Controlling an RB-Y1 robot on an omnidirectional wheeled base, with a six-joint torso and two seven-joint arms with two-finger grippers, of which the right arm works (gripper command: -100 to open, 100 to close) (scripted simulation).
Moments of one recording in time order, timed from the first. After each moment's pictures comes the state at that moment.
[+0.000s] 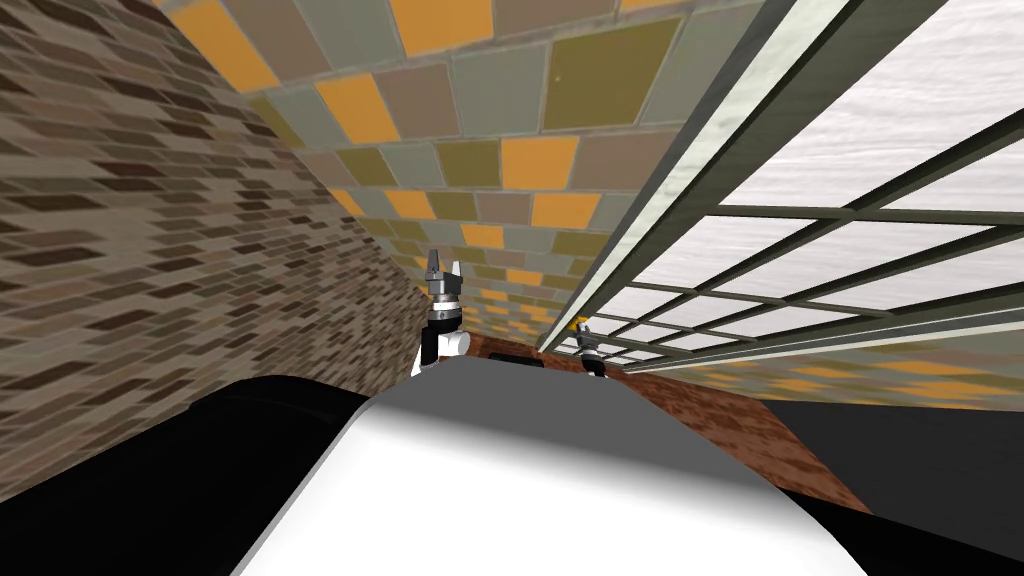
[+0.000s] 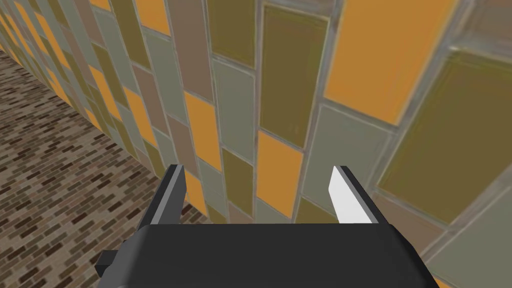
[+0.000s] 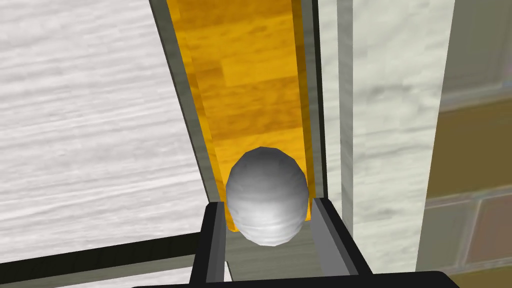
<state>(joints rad) 0.03 -0.23 -0.16 -0.67 0.12 -0.93 1.12</state>
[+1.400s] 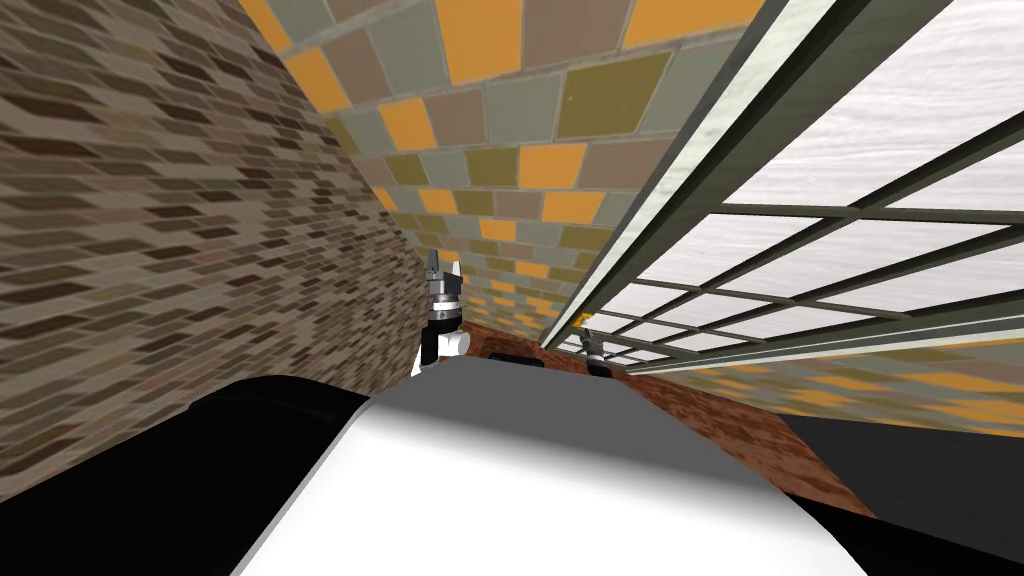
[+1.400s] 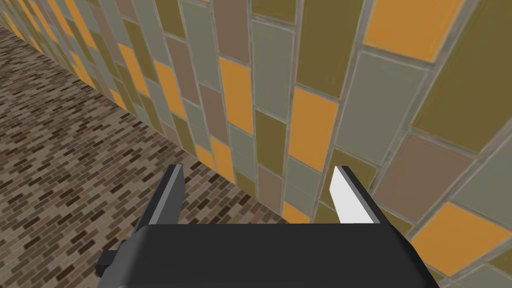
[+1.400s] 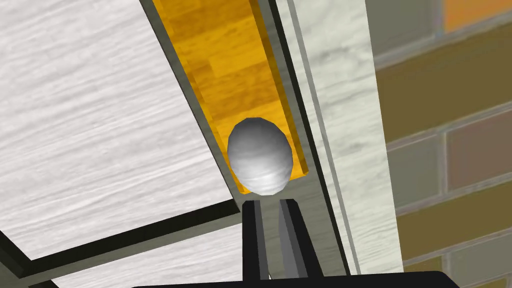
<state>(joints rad) 0.07 -0.25 -0.17 -0.67 0.08 -0.95 0.94</state>
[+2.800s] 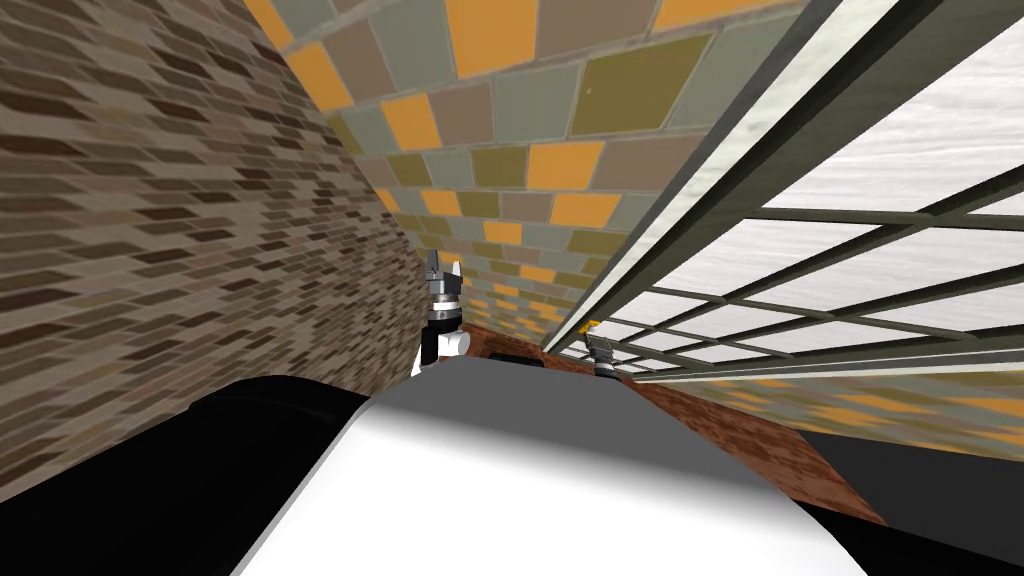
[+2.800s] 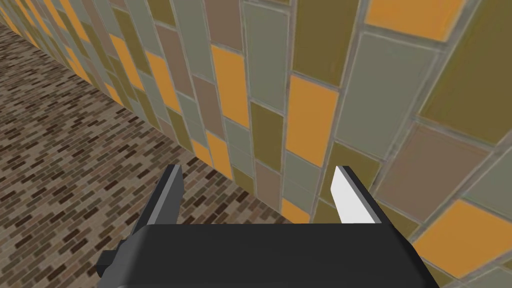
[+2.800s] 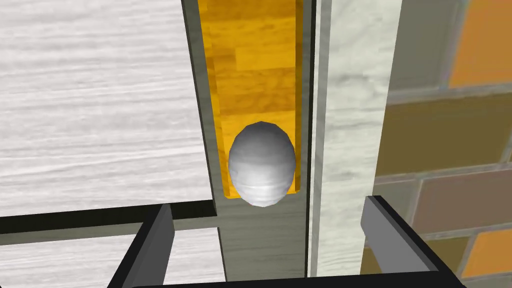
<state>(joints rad) 0.12 -0.29 -0.21 -0.66 0.12 -1.00 1.15</state>
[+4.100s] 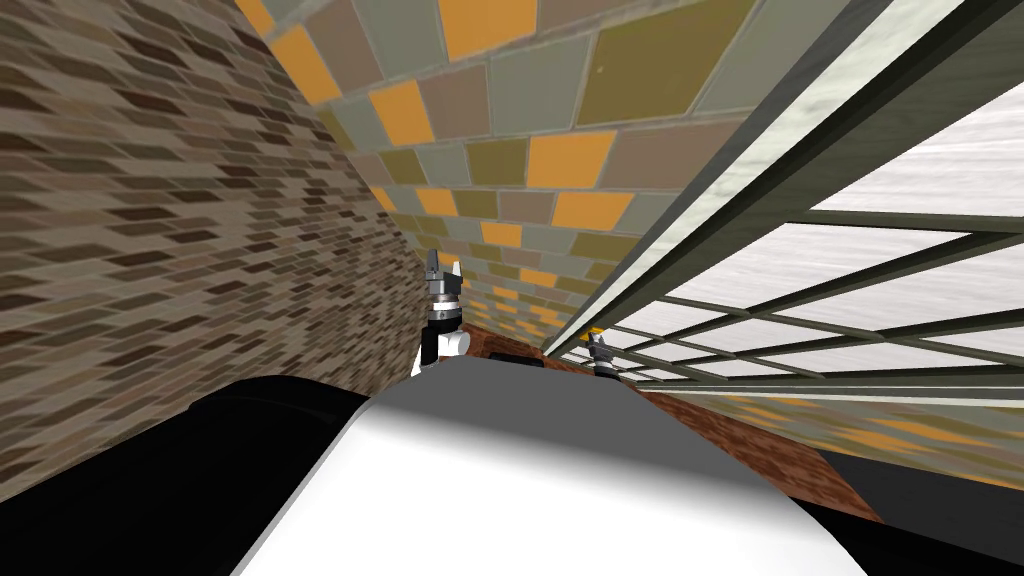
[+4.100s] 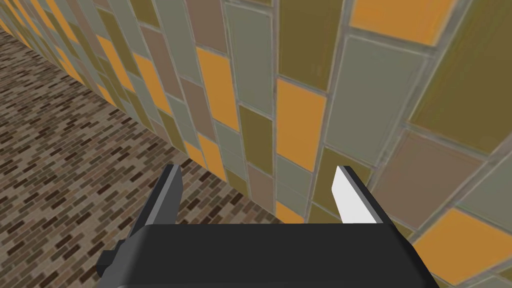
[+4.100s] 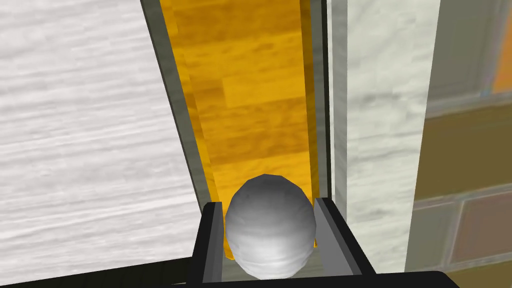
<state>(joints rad) 0.10 -0.28 -0.21 -0.65 0.10 -0.99 1.08</state>
